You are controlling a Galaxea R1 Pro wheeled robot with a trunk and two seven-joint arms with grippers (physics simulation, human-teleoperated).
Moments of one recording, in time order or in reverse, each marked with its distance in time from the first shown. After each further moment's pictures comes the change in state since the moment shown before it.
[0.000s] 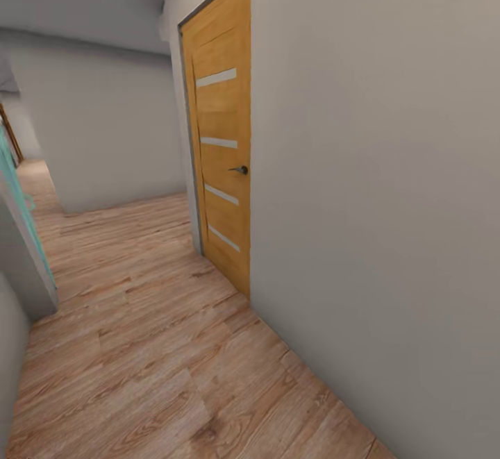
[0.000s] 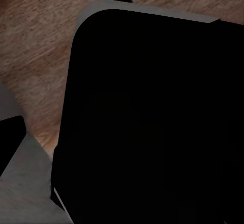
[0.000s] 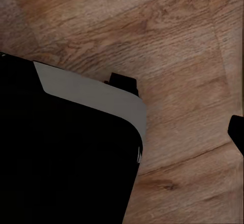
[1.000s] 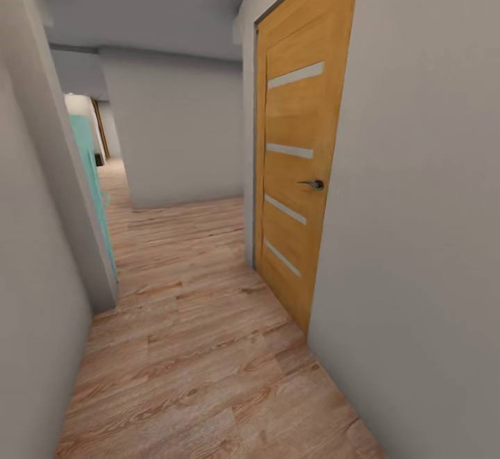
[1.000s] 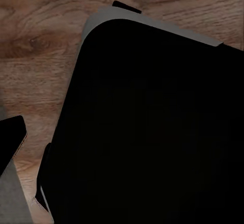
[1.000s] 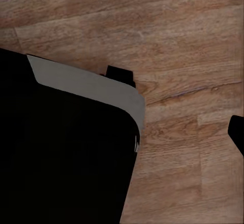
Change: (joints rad) left arm 0.000 0.009 -0.001 -0.001 0.146 0.003 0.000; right arm 0.024 -0.011 -0.010 0.001 -0.022 -0.004 -0.003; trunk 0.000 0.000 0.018
